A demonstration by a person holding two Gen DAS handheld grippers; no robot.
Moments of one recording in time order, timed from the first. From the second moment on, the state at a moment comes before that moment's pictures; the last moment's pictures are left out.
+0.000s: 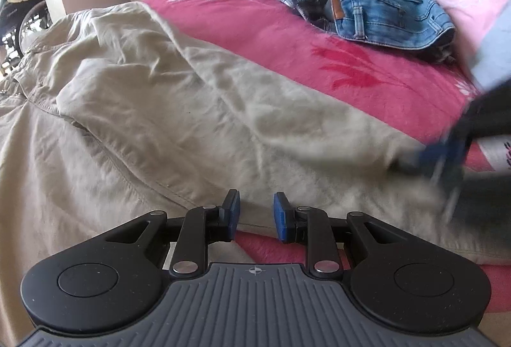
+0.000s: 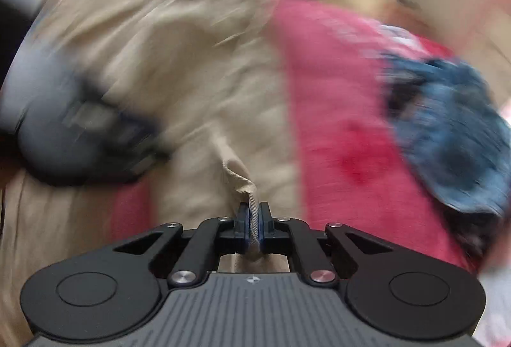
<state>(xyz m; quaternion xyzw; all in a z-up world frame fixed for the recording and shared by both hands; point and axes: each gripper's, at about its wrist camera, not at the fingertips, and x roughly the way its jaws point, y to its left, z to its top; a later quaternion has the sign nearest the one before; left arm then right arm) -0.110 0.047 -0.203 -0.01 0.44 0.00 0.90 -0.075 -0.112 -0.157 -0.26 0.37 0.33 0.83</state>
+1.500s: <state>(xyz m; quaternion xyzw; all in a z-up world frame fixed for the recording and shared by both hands) -0.114 -0.107 -0.196 0.07 0.45 -0.20 0.87 -0.162 -0.285 -0.129 -0.10 0.26 -0.03 0.96</state>
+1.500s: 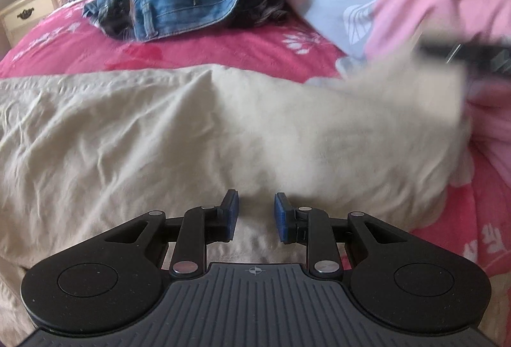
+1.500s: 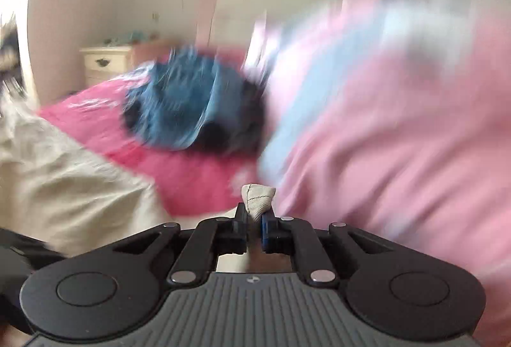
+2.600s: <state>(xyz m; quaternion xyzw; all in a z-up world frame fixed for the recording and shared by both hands) -0.179 -0.143 -0.179 0.18 0.37 -0.34 0.85 -0.204 -0.328 -0.170 0.00 0.44 -0.01 0.90</state>
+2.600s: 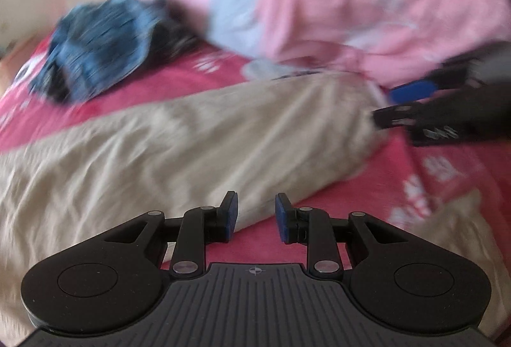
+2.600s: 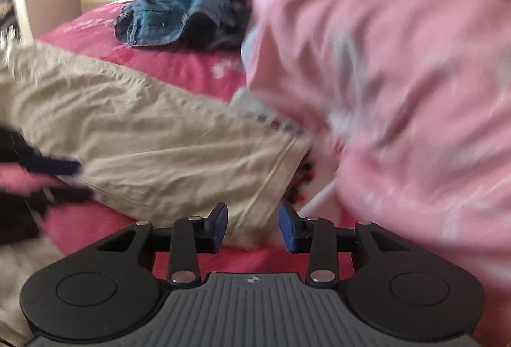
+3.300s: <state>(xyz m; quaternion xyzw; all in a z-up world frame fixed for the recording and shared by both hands) -0.197 -0.182 -0.197 0.24 0.31 -0.40 0.83 -0.208 -0.333 -0.151 0.04 0.47 -0.06 0.88</state>
